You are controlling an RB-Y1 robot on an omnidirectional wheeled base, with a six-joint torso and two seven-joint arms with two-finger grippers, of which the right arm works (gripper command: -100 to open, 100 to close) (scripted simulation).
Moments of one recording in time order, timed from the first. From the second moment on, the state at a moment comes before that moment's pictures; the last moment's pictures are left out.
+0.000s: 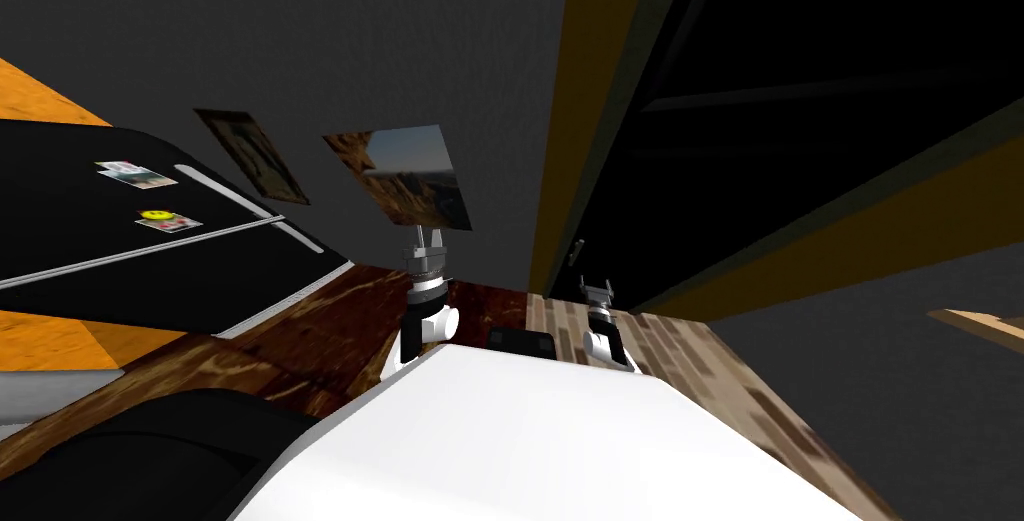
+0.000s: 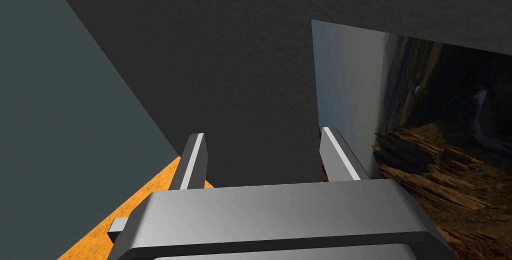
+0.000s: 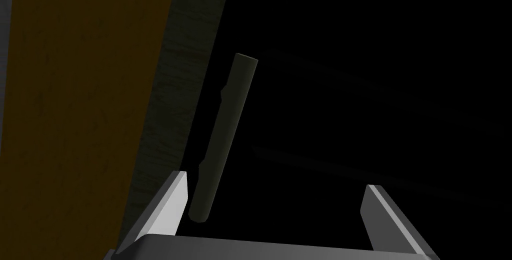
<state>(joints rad) 0.19 -0.11 -0.07 -1.19 -0.27 -0.69 -1.21</state>
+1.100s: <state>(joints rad) 0.12 -0.10 -0.08 -0.96 -0.31 -0.74 -1.41</state>
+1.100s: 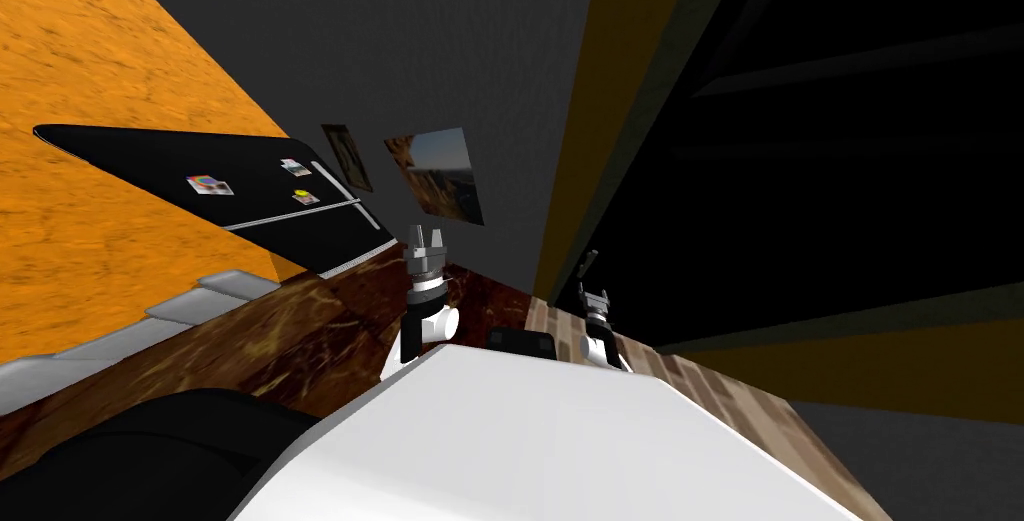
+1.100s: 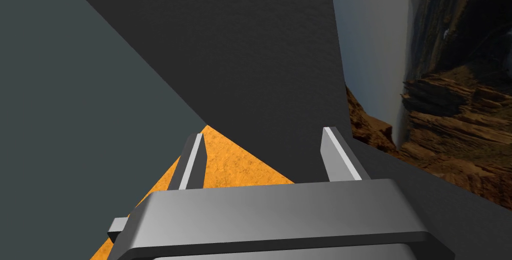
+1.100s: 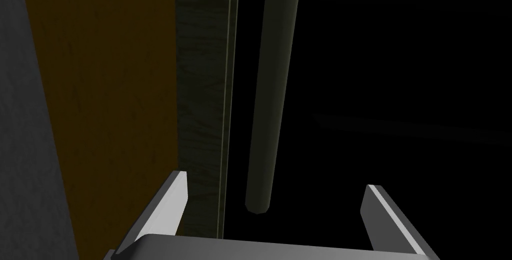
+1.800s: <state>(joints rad) 0.13 -0.15 -0.11 -0.89 -0.33 -0.78 -1.48</state>
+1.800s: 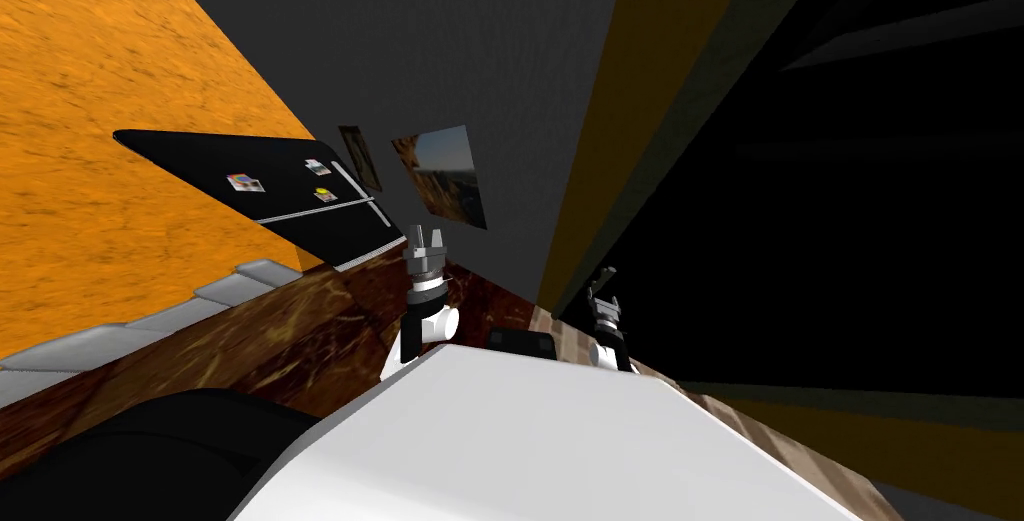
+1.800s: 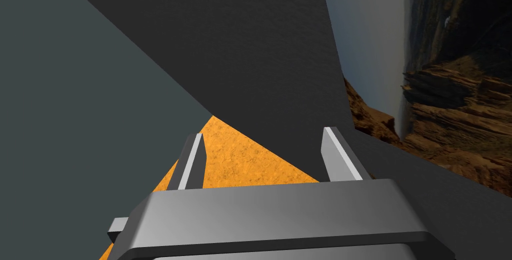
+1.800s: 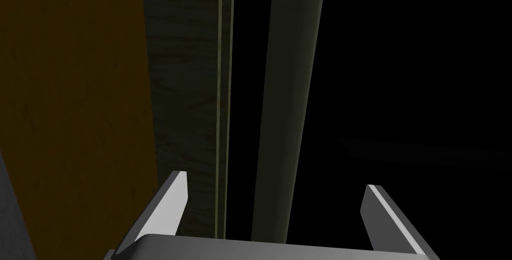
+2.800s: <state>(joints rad) 0.15 -0.21 -0.12 -0.85 -0.35 -0.81 -1.54</state>
